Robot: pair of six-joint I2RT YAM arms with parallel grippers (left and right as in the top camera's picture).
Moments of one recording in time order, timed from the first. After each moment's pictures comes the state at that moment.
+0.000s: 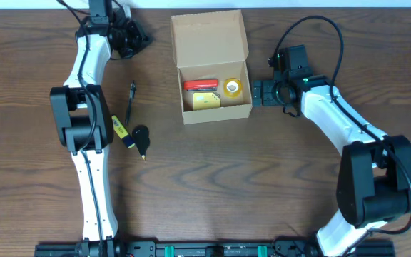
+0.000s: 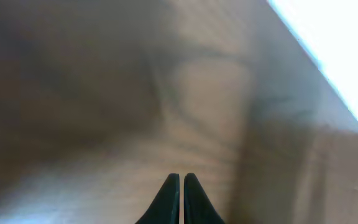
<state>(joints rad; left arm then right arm) 0.05 2.58 2.22 -0.68 0.57 -0.54 0.20 1.84 1.23 -0.48 -0.03 0.18</state>
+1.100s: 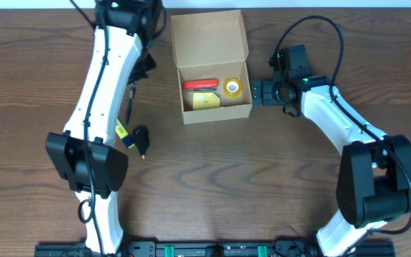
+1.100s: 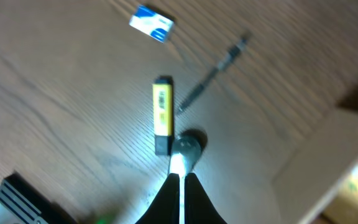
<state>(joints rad) -0.29 2.09 2.24 -1.69 -0.33 -0.83 0.20 1.84 1.23 -0.48 -0.03 0.18</state>
